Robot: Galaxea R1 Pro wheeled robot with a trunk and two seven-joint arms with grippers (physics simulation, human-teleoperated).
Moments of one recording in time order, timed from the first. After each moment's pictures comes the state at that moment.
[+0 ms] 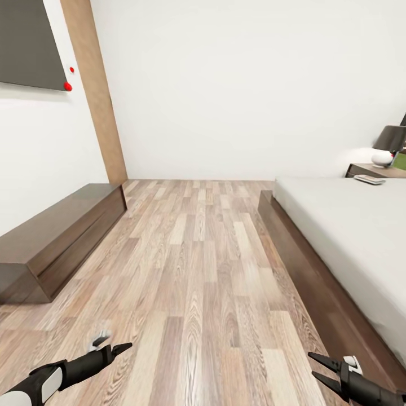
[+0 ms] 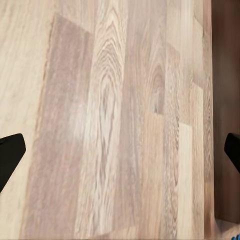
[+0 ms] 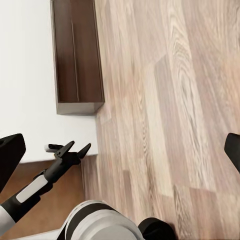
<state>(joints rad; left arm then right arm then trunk) -0.60 0.29 0.28 -0.14 0.15 0.28 -0.88 -0.44 -0.50 0.23 -0.22 -0.83 0.58 1.31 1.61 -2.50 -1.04</state>
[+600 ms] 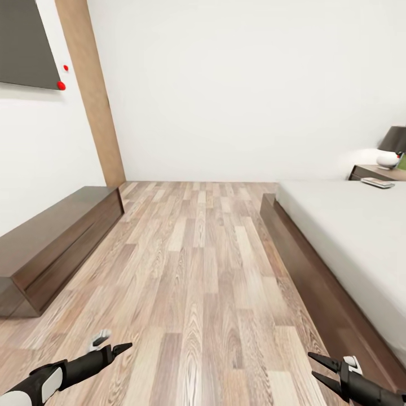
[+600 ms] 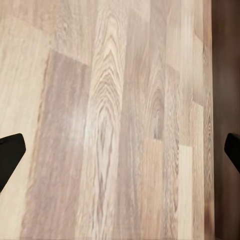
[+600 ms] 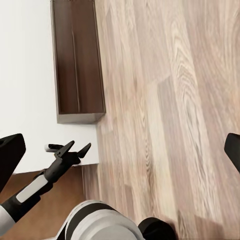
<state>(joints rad) -0.60 0.29 0.28 -0.14 0.15 0.28 -0.88 -0.44 -0.50 0.23 -0.22 -0.83 0.58 1.31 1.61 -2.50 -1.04</state>
